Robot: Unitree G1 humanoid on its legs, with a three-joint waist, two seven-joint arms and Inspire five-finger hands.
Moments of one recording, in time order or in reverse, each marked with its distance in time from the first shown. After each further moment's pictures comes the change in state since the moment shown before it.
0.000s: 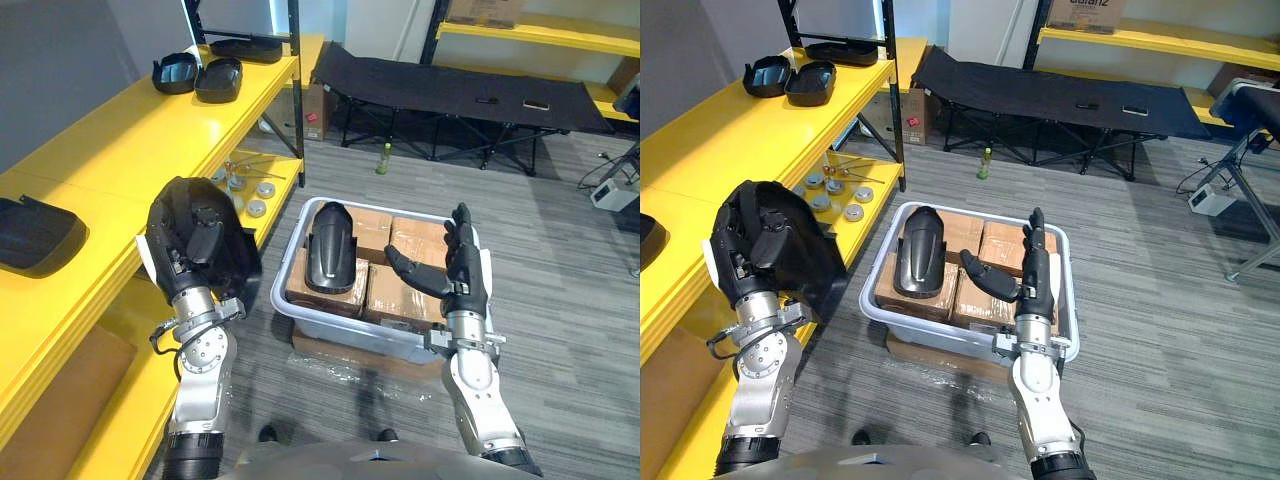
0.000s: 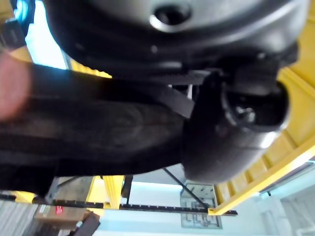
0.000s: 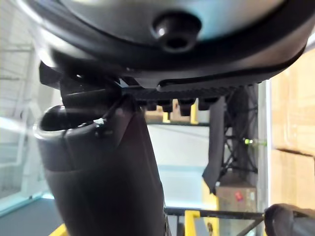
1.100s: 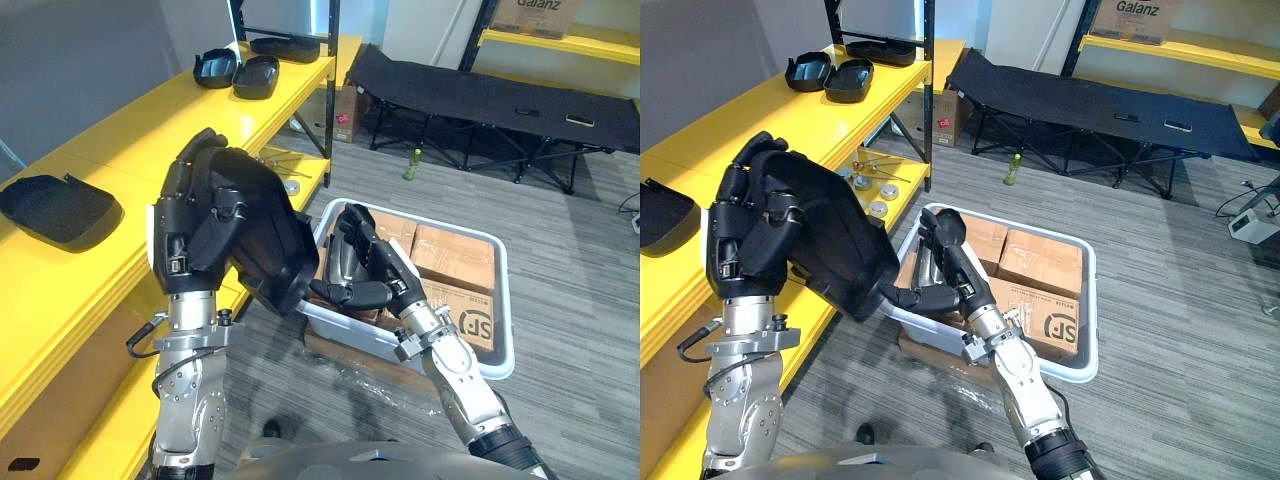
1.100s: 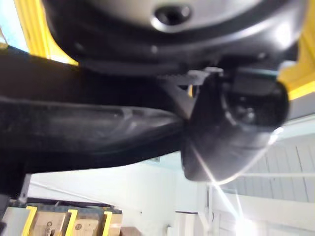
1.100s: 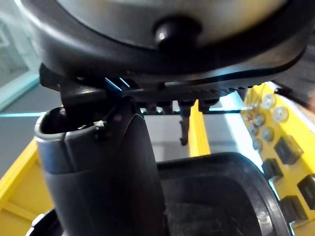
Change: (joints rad) left arm 0.081 0.052 -0.088 -0.259 -0.203 -0.077 -0.421; right arm -0.134 -0.114 0.237 0.031 0.139 0.042 0.502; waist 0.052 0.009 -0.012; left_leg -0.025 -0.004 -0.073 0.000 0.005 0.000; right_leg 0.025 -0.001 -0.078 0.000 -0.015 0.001
